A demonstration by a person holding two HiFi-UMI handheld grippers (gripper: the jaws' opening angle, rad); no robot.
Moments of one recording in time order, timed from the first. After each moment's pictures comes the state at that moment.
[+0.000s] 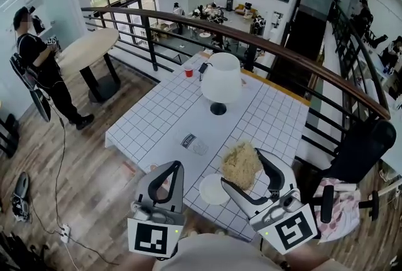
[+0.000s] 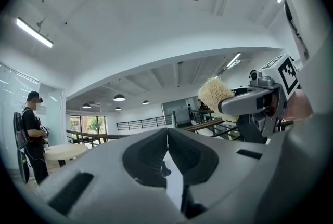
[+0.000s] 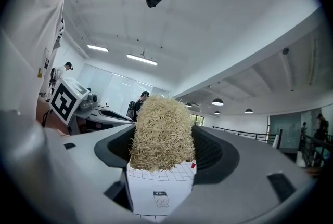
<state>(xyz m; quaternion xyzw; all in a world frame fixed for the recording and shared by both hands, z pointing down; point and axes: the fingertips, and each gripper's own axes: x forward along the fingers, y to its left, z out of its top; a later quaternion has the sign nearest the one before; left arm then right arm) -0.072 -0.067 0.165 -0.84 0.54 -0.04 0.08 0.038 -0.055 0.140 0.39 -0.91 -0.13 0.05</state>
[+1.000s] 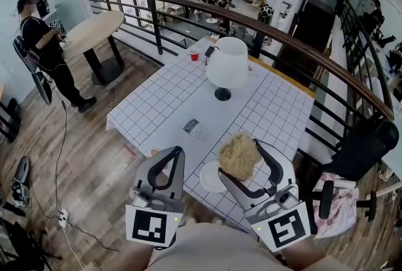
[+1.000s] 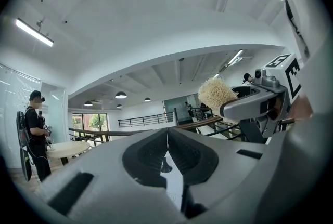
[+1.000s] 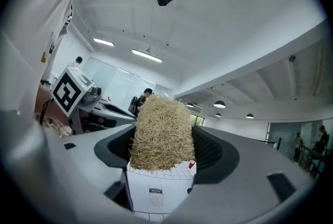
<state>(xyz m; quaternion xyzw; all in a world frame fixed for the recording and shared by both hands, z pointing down) -0.076 -0.074 0.173 -0.83 0.55 -0.04 0.07 0.027 -0.057 0.152 0.38 -0.91 -0.17 0.07</state>
